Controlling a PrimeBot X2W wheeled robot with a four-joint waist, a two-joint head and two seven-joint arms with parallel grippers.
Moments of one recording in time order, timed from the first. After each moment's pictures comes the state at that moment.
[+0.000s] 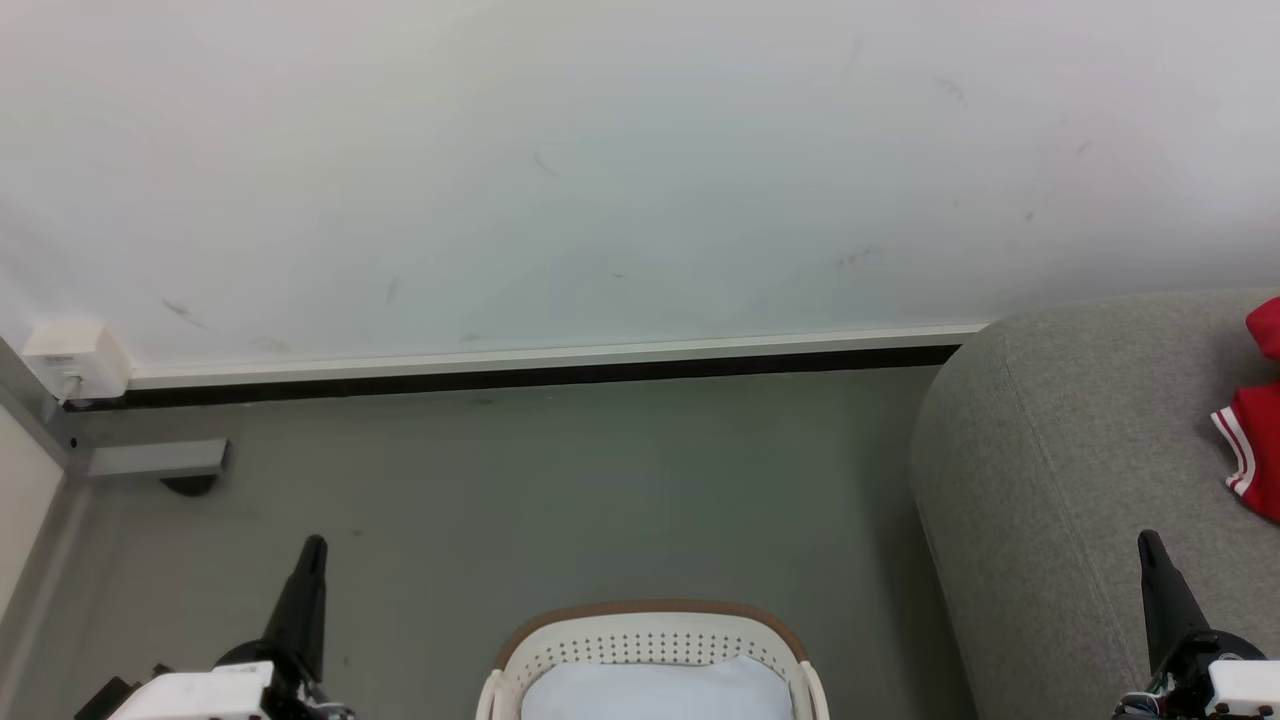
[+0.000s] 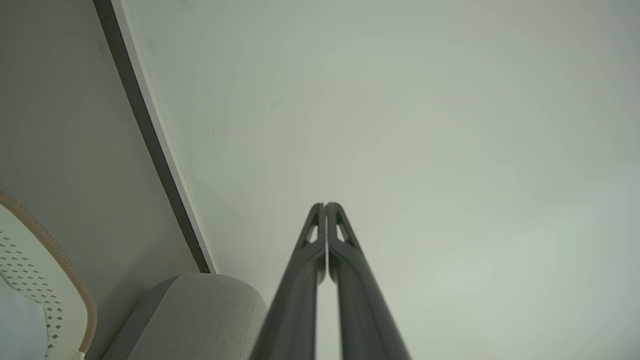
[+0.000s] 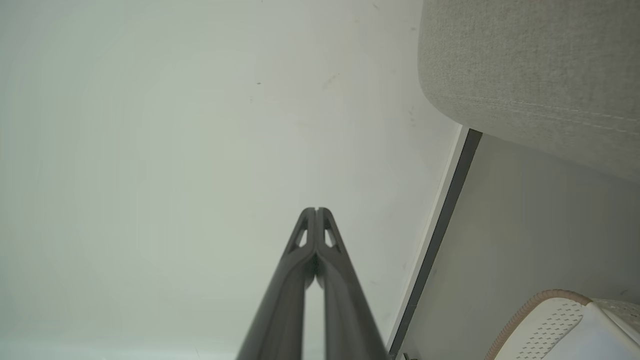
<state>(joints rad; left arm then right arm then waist) -0.11 0.05 0.11 0.25 -1.61 -0.13 0.11 -0.10 -0.06 -0.10 0.24 1.63 0.13 0.10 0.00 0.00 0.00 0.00</state>
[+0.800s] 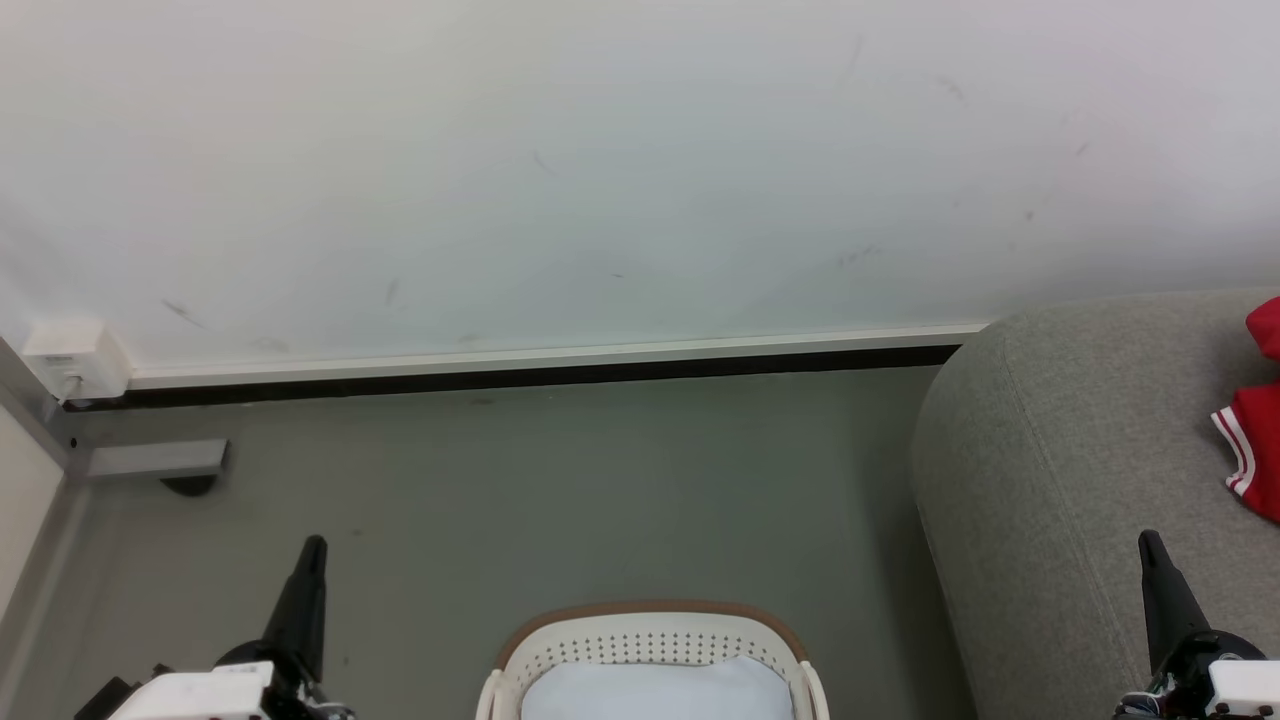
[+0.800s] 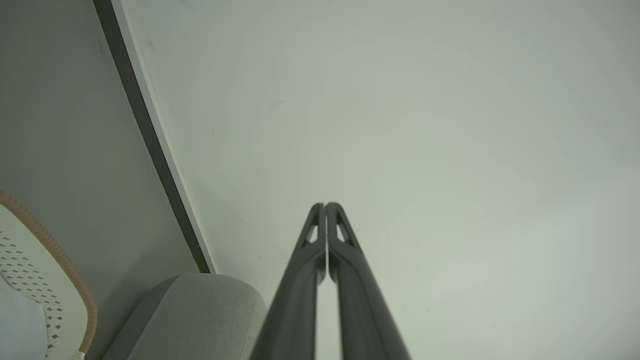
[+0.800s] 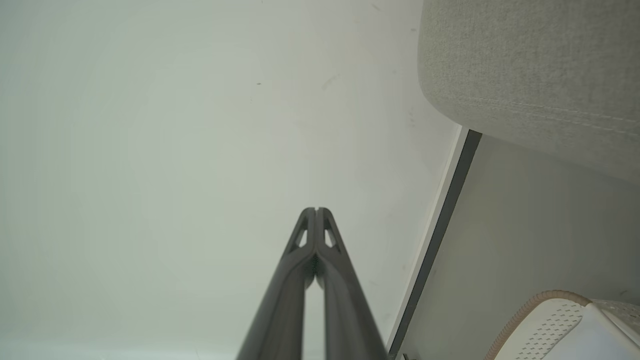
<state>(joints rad) -0.11 0.05 0.11 0.25 -1.61 -0.13 0.11 -0.10 -0.06 -0.10 0.24 1.62 0.13 0.11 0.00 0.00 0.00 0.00</state>
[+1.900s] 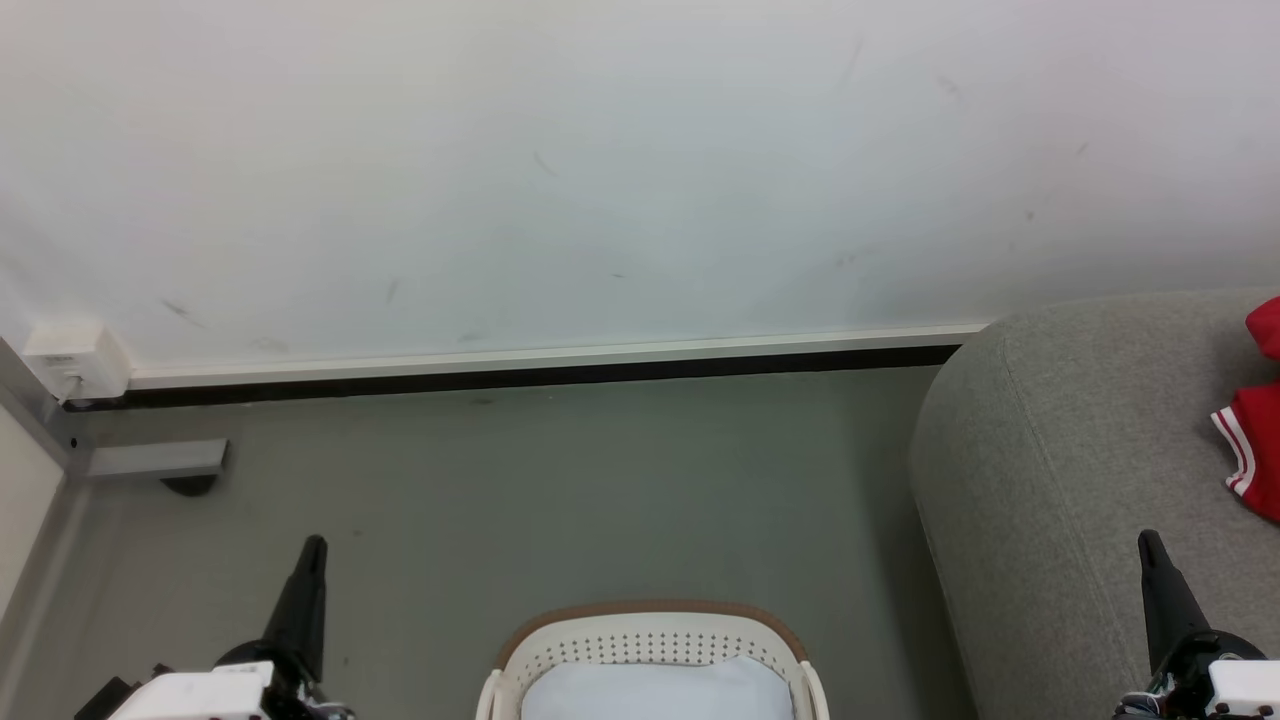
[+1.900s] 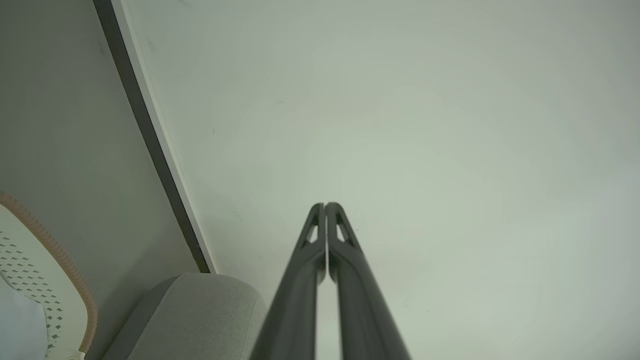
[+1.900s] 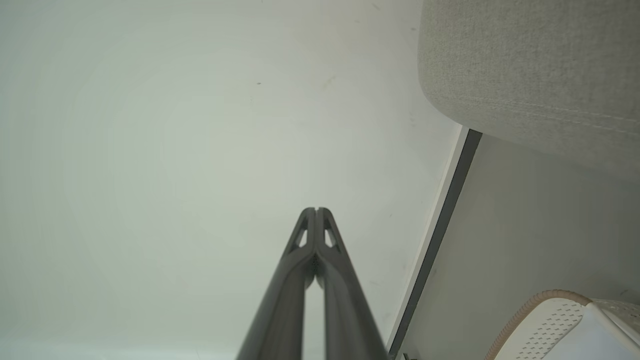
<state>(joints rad) -0.11 0.05 0.11 0.25 -1.61 -0.13 0.11 -0.10 -0.06 -0.11 0.24 1.62 0.13 0.11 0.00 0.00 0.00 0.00</state>
